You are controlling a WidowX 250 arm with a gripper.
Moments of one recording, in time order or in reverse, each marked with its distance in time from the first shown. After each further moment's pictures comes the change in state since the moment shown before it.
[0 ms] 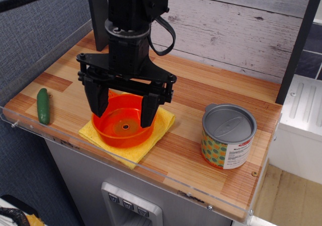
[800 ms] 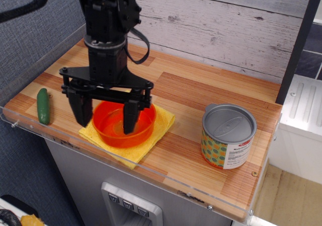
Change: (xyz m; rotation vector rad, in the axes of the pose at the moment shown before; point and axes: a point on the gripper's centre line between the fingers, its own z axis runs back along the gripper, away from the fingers) arm 0.005 0.031 -0.028 -0.022 0.069 0.094
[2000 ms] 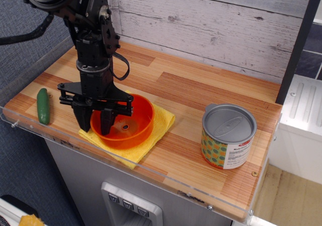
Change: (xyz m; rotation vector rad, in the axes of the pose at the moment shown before) arm 0.042 0.024 -0.060 0.003 -0.042 -0.039
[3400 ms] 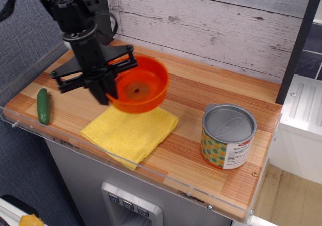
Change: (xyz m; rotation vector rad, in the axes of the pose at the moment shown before) arm 0.011 -0.014 0.058 -0.277 -0.140 0.551
